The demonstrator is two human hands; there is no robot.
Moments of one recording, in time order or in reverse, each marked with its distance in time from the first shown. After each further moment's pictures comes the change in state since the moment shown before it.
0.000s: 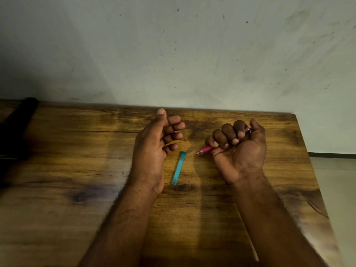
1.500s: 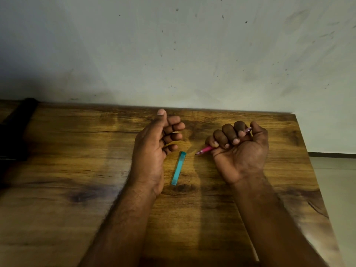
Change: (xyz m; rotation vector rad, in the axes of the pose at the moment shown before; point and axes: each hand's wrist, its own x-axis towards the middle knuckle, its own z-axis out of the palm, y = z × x) left_hand -0.001 0.001 0.000 0.011 -0.004 0.011; right_hand -0.002 0.000 0.001 0.027 -0.001 -0.005
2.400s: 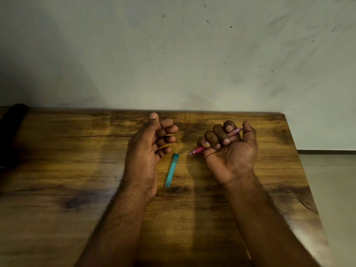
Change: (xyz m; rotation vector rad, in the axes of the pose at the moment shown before) left_hand -0.002 0.001 0.003 -0.011 0.000 -0.019; right_hand 0.000 0.000 0.001 0.036 -0.015 0.027
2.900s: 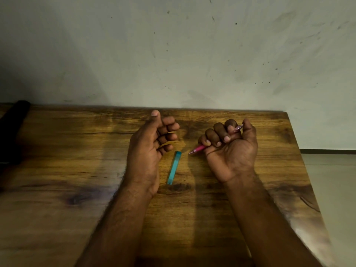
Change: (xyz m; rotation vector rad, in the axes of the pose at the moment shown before) left_hand 0.001 0.001 -0.002 -0.012 0.005 -0.003; right_hand 0.000 0.004 0.002 -0.022 0.012 -0.013
